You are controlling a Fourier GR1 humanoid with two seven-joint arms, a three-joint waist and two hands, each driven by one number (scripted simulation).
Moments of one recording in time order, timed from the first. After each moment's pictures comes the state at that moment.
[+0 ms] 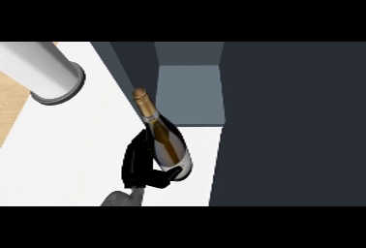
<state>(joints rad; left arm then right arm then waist) -0.13 0.00 -0.41 -1.17 0.69 0.21 -0.52 -0.10 -0.06 0.04 -2.44 -0.16 0.13 0.60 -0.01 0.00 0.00</state>
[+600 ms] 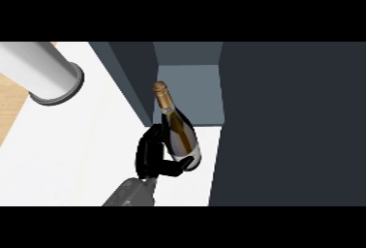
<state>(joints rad) -0.31 0.00 -0.53 -0.92 0.88 0.26 -0.70 -0.07 -0.07 0.02 -2.41 -0.17 0.17 0.56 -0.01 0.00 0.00</state>
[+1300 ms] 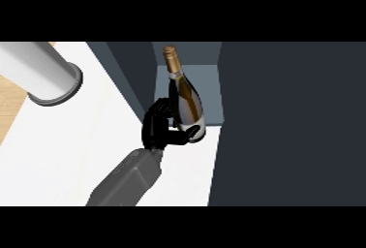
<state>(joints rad) -0.58 0.00 -0.53 -0.74 1.04 0.32 -0.71 -0.07 -0.05 0.01 -2.39 -0.20 0.18 0.53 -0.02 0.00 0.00</state>
